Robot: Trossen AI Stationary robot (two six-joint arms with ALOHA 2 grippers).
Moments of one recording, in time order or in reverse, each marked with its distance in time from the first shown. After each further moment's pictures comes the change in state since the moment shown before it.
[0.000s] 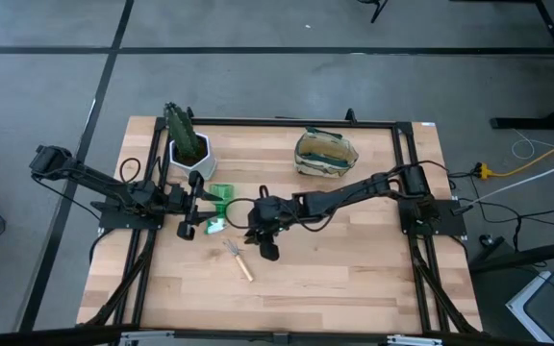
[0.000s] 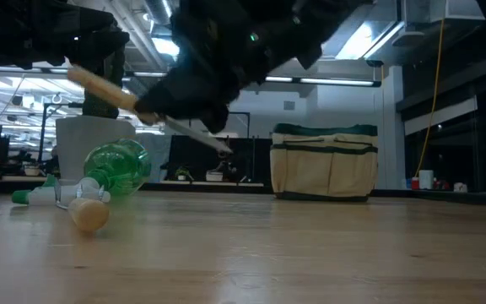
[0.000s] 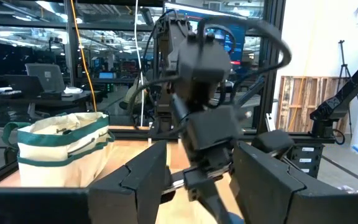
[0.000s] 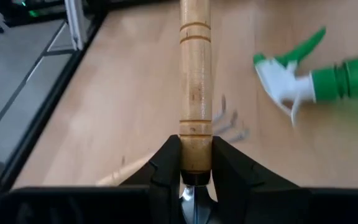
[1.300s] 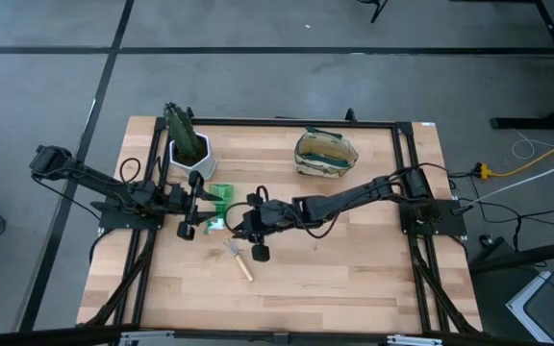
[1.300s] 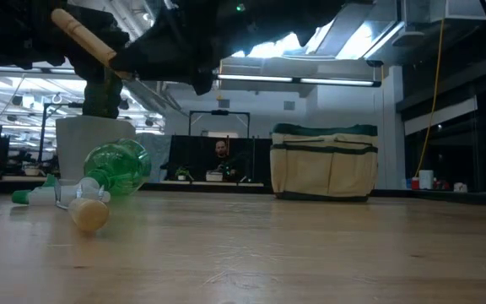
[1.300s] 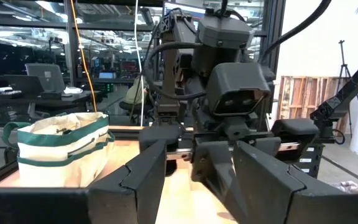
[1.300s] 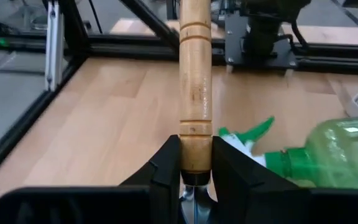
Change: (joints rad) left arm 0.000 0.000 0.000 0.000 0.000 0.000; right arm 0.045 -0.010 0.050 0.109 0.211 -0.149
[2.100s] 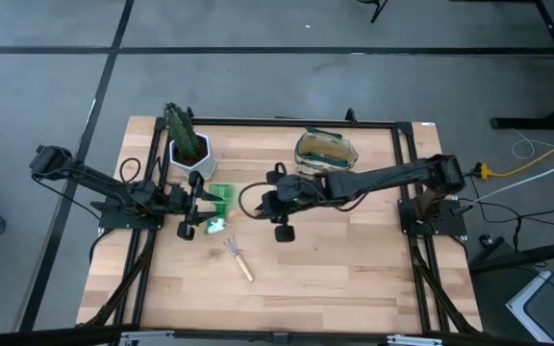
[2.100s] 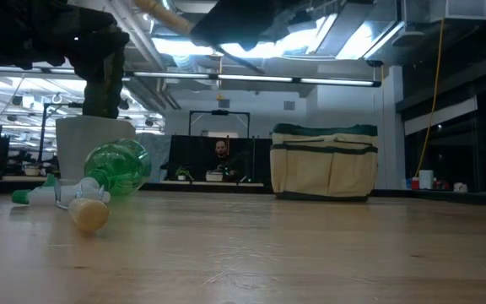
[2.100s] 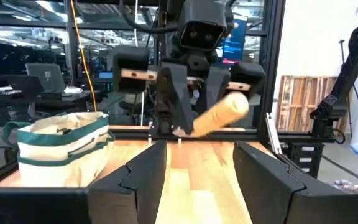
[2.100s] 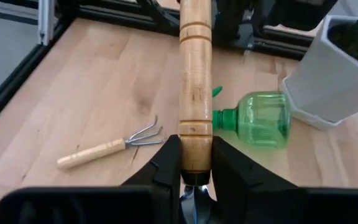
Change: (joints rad) left arm 0.000 0.000 0.000 -0.003 0.000 0.000; right arm -0.064 -0.272 -0.009 -0.443 0.000 -0.152
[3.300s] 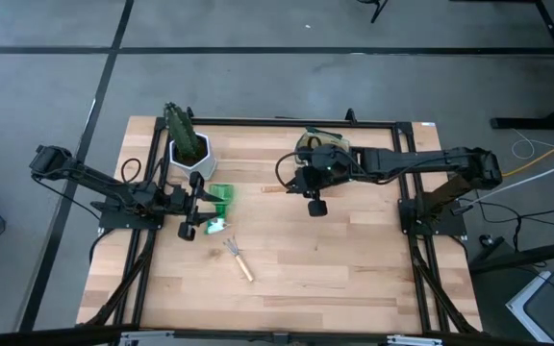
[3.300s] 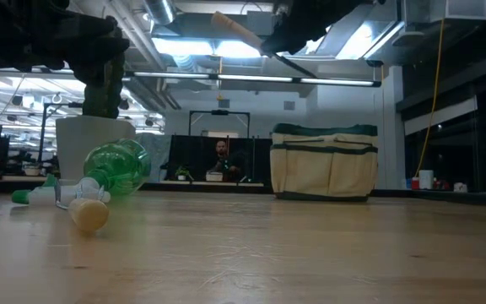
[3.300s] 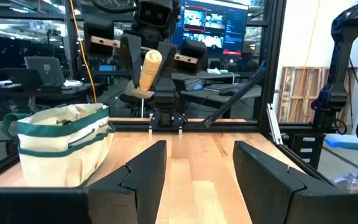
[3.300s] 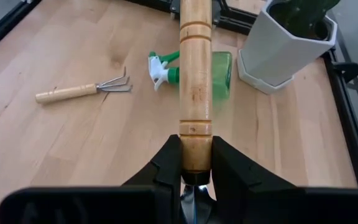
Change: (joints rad) left arm 0.000 0.000 0.000 -0.036 0.000 0.000; right arm -0.158 -0.311 -0.237 -0.108 -0.087 -0.174
